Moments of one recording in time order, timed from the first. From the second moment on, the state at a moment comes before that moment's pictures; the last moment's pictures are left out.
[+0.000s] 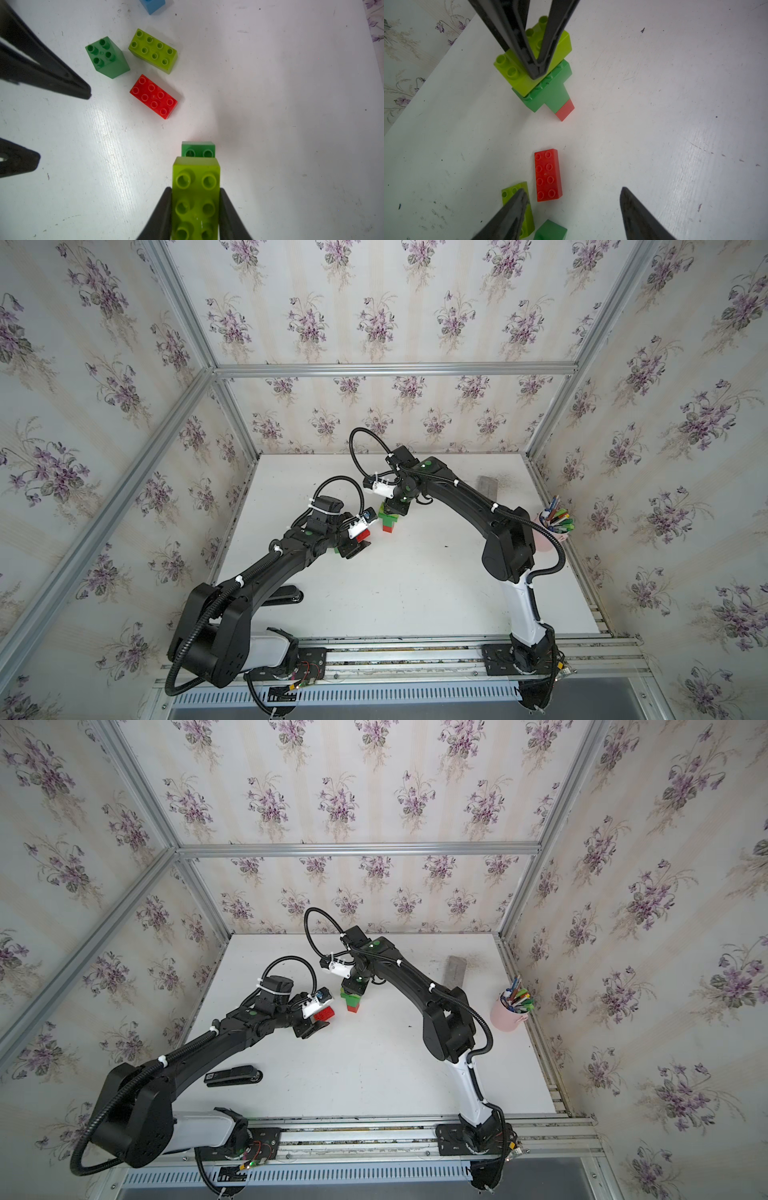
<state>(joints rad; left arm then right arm) -0.37 1.35 0.82 -0.30 0.32 0.66 0.68 2.18 2.06 -1.03 -0.20 -0.60</state>
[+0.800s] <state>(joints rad) -0.37 1.35 0.82 -0.30 0.33 0.65 0.68 2.20 2.06 -1.05 -0.17 -0.61</state>
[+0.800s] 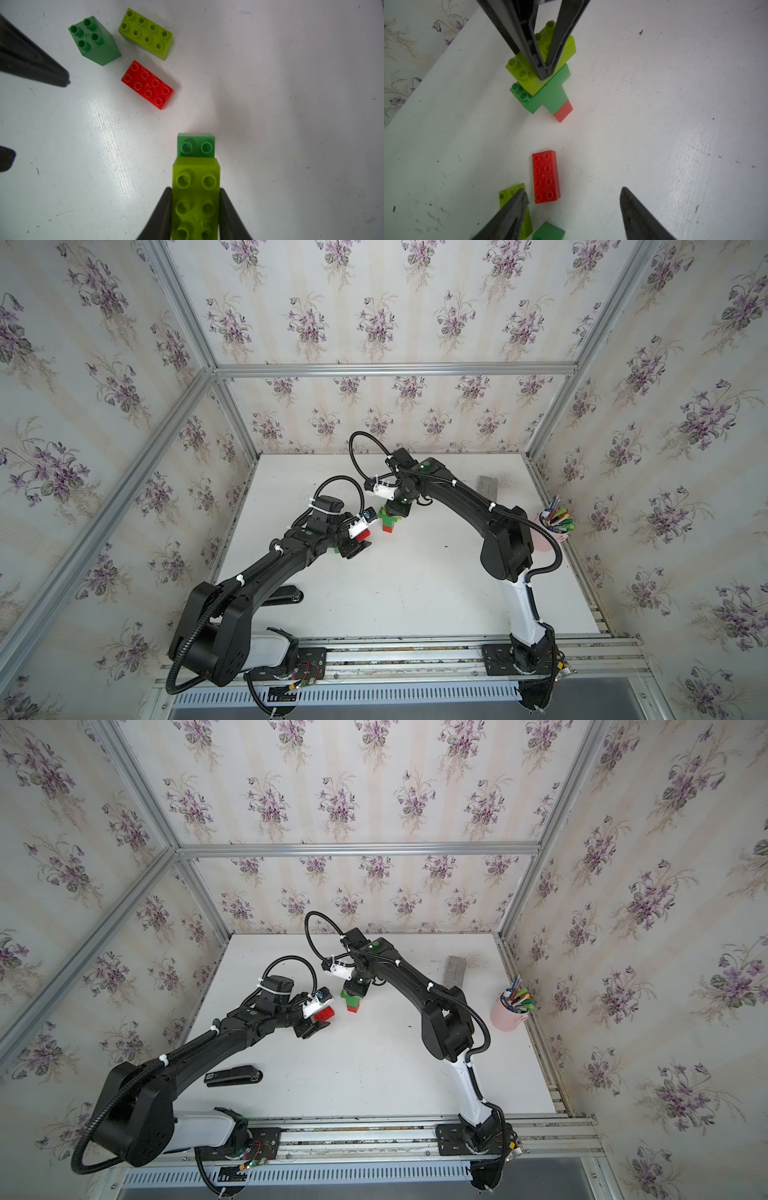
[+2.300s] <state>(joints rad) -0.37 1.36 0.91 -0.43 0.28 0.64 0.67 2.17 2.11 -1.05 -0.12 -0.55</state>
